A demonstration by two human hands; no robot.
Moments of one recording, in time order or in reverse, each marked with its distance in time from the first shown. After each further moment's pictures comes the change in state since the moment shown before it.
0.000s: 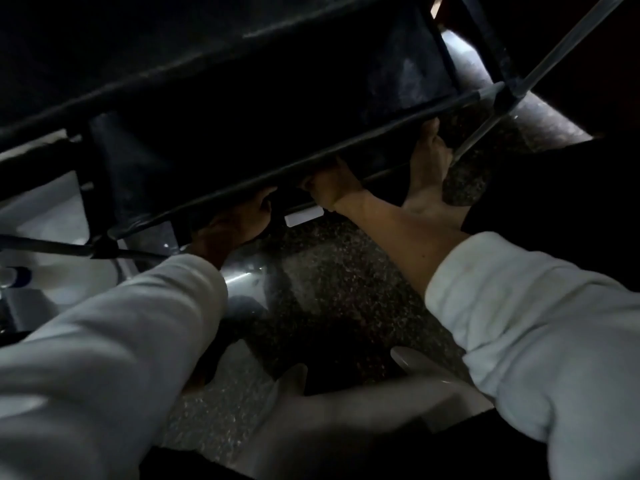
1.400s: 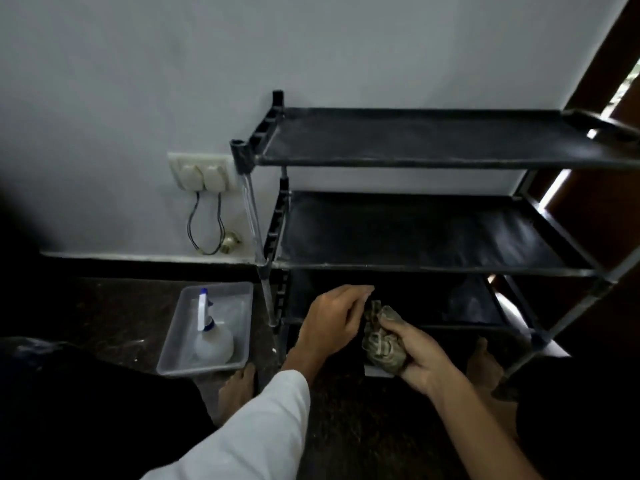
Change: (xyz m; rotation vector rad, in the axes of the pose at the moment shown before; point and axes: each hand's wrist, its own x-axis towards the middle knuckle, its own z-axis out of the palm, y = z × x) left_hand -0.171 0.058 -0.128 -0.270 0.950 0.542; right_hand -0.156 -0.146 -0.034 1.140 -0.114 0.300
